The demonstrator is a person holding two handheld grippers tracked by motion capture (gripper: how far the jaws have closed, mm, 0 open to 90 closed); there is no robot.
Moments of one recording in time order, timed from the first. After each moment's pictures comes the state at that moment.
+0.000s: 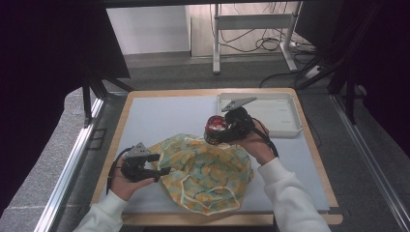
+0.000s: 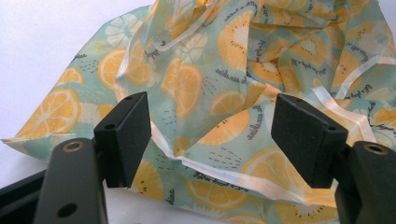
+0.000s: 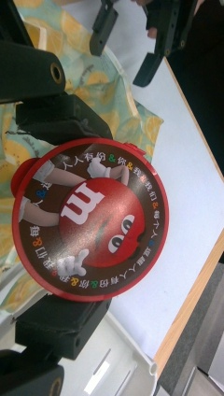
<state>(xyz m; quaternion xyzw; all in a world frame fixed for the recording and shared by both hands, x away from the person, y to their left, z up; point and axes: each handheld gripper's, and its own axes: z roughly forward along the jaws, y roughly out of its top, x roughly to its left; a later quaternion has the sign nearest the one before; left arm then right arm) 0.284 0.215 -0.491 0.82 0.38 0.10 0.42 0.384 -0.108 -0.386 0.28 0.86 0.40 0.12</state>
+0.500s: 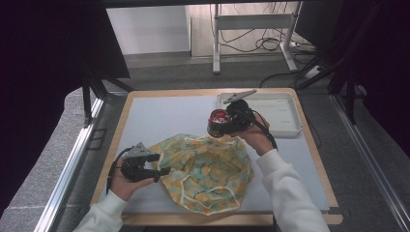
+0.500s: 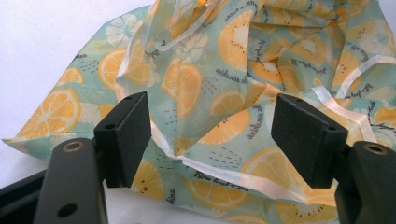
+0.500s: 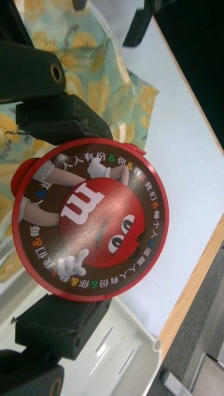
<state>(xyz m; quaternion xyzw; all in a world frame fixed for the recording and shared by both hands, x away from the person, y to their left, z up) 0.284 0.216 -0.491 0.82 0.38 0.10 0.42 0.415 -0.112 -0.392 0.31 0.86 0.39 0.12</state>
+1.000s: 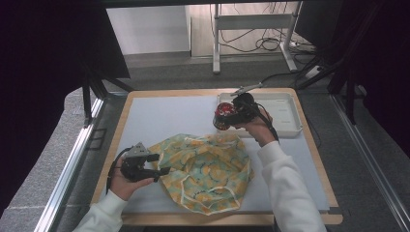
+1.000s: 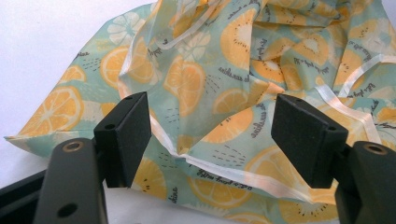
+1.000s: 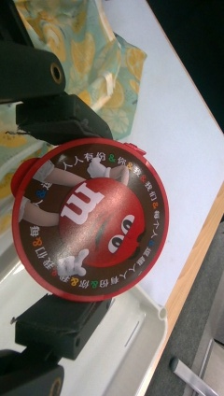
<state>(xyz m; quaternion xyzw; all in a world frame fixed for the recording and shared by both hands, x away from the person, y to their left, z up) 0.285 0.217 -0.492 0.82 0.38 0.10 0.42 0.451 -0.130 -0.402 0.34 0.84 0.39 0.12</state>
